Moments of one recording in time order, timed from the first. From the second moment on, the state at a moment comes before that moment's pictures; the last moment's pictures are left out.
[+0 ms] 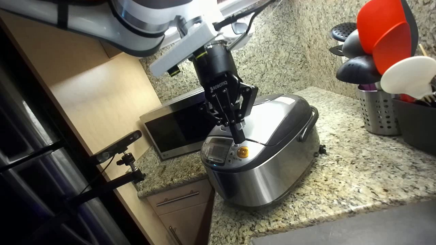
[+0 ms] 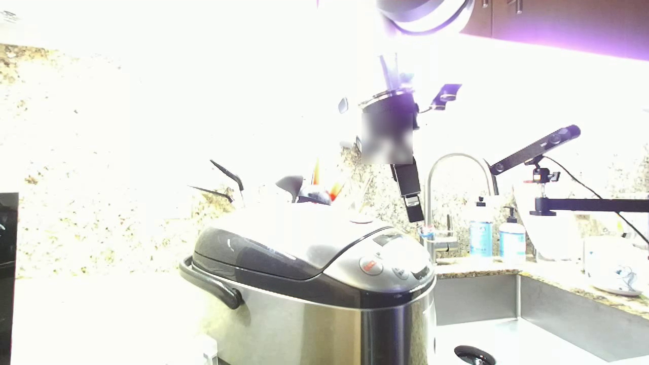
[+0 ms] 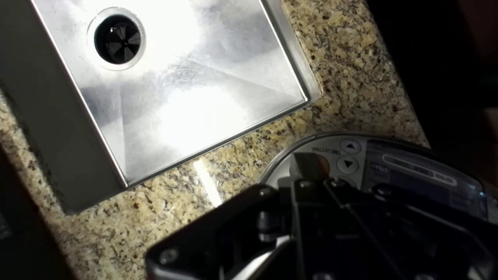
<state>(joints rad) -0.13 0.39 -0.10 -1.68 -0.15 1.89 -0.35</state>
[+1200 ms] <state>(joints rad) -0.12 0.37 -0.10 -1.72 -0.23 1.89 -0.35</state>
